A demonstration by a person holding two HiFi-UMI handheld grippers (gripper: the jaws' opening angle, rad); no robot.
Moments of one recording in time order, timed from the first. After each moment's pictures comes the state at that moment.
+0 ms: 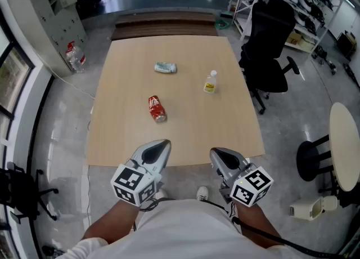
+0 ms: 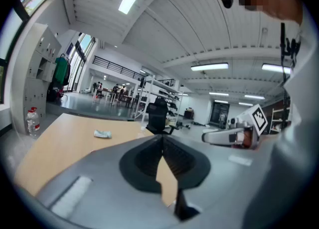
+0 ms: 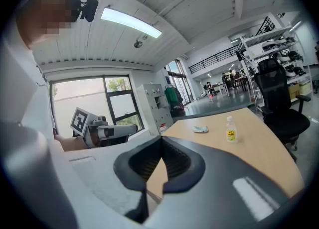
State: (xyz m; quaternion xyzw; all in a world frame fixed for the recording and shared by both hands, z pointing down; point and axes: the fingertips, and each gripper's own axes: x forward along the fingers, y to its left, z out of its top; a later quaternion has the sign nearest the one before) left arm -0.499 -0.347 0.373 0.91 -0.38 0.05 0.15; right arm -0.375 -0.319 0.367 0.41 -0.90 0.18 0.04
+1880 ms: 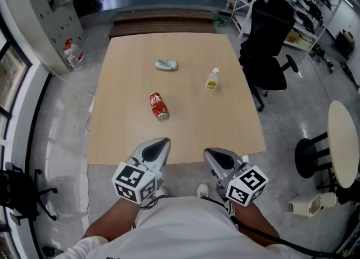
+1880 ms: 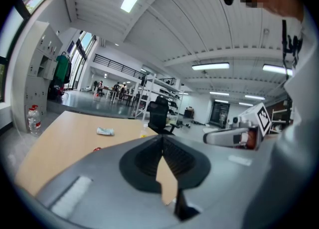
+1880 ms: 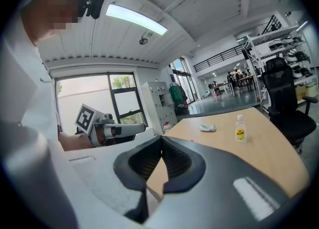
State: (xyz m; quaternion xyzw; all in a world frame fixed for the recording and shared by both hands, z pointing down) left arm -0.516 -0.348 0.382 0.91 -0.38 0.05 0.16; right arm -0.411 -0.312 0.372 0.39 -0.91 0.17 0.05
